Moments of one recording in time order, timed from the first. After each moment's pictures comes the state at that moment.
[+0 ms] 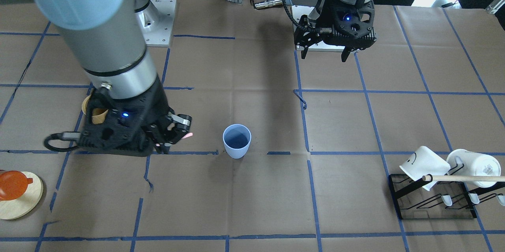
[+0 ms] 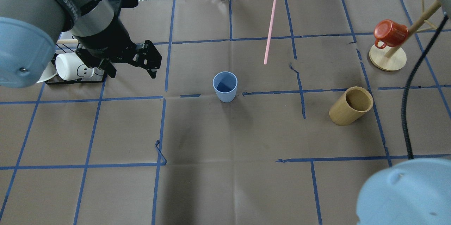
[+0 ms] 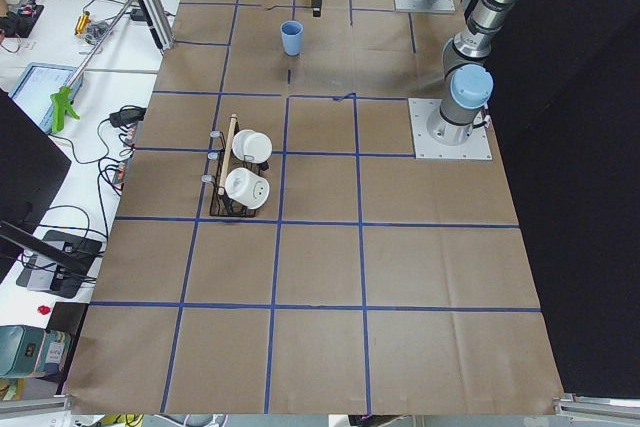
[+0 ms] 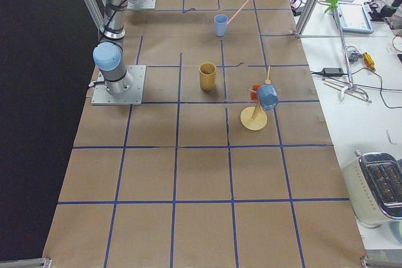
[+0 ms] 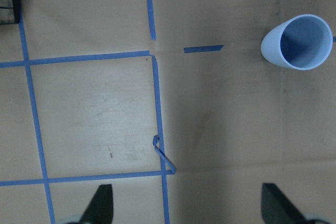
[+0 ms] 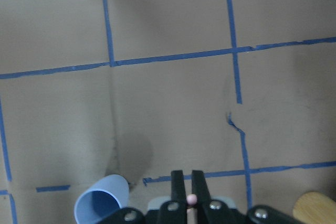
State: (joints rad) left arm -1.63 -1.50 -1.64 -1.59 1.57 0.00; right arm 1.78 -1.10 1.00 -1.61 -1.55 0.32
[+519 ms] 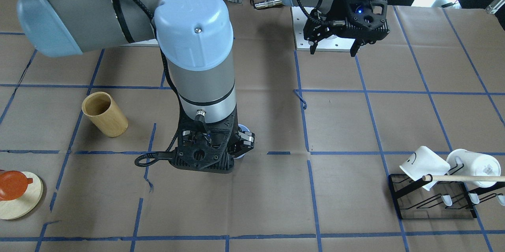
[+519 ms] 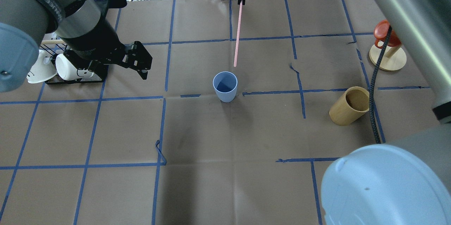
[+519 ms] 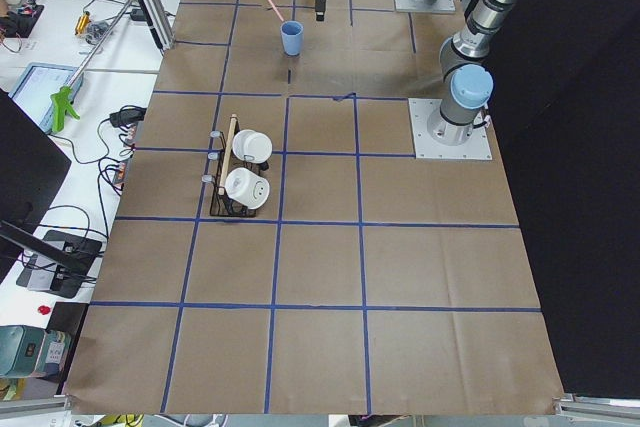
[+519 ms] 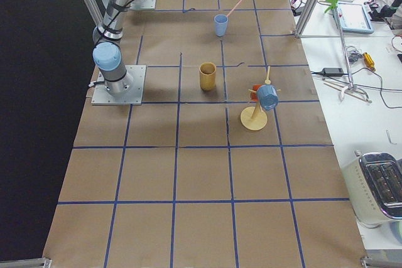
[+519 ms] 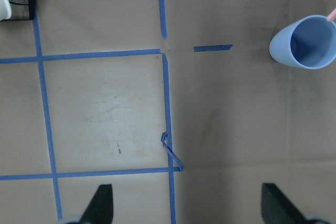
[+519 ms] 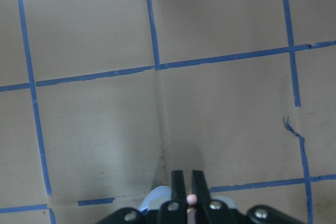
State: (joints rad) left arm -1.60 -1.47 -1.65 -1.59 1.57 0.01; right arm 1.89 -1.00 0.96 -1.65 -1.55 0.44
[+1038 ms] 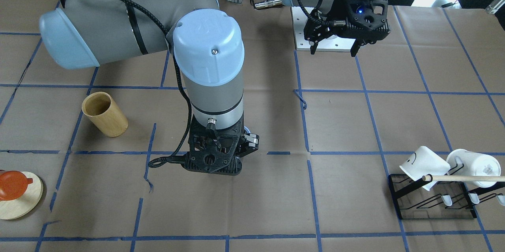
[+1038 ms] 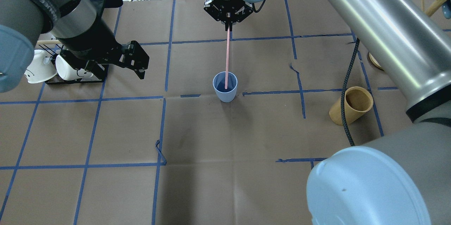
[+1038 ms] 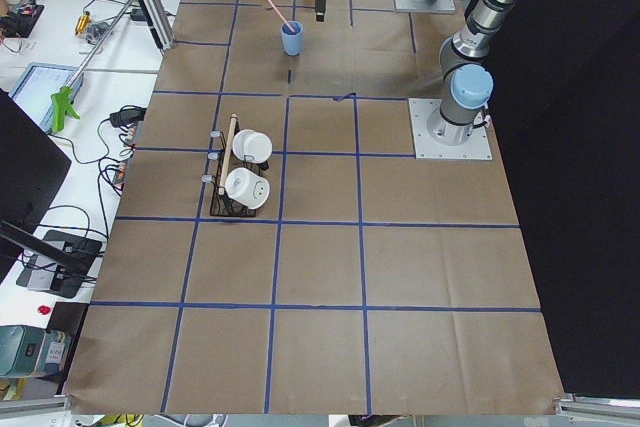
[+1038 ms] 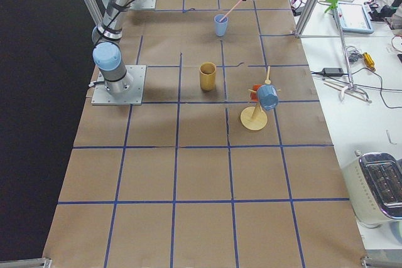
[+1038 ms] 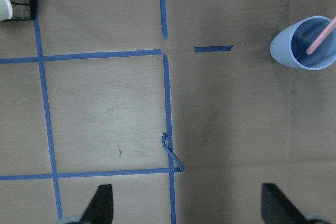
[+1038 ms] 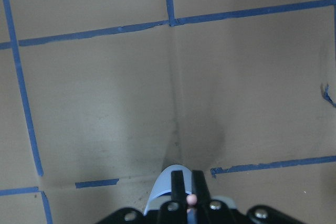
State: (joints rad) left arm -1.60 -1.47 -1.65 -1.59 1.57 0.01; right arm 1.91 -1.00 1.05 -1.66 -1.55 0.44
